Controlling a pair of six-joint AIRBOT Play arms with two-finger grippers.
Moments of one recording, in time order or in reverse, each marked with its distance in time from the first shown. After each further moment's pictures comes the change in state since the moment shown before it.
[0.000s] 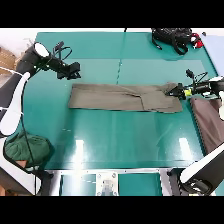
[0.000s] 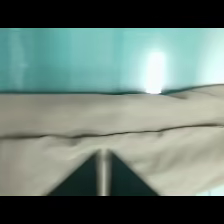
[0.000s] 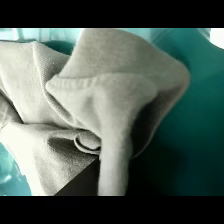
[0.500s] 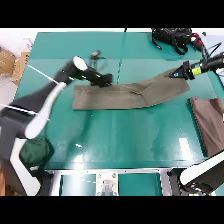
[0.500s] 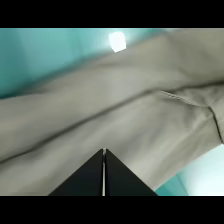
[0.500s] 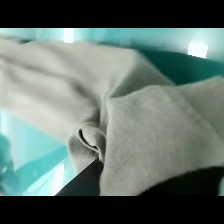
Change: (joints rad) left arm -0.345 -0.121 -0.002 -0.112 0.243 0.069; right arm 0.132 0.236 0.212 -0.008 0.170 0.199
